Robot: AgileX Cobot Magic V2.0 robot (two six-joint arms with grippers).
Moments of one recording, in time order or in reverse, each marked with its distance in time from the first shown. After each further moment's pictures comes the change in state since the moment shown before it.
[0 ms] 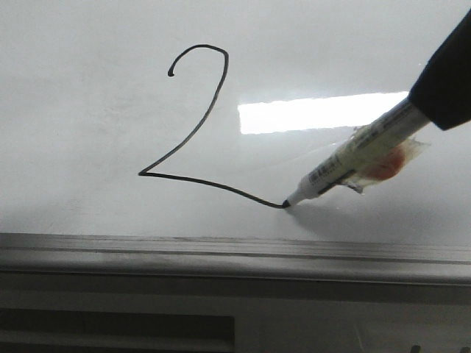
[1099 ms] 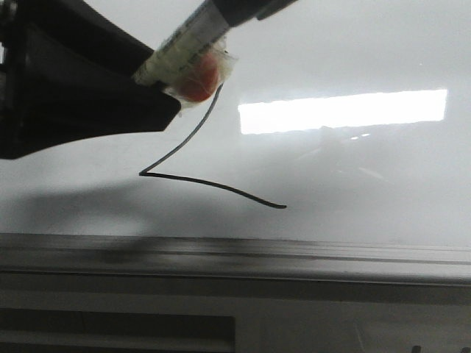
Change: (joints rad) left arm 0.000 0.394 -0.060 0.238 -0.200 0.015; right arm 0.084 0.131 -0.093 0.071 -0.259 -0.005
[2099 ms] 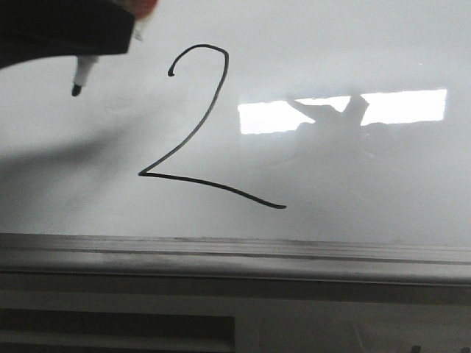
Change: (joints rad) left arm 0.056 -0.078 0.000 -0.649 0.014 0.010; right arm -0.113 -0.166 0.000 -0.167 -0.106 -0.003
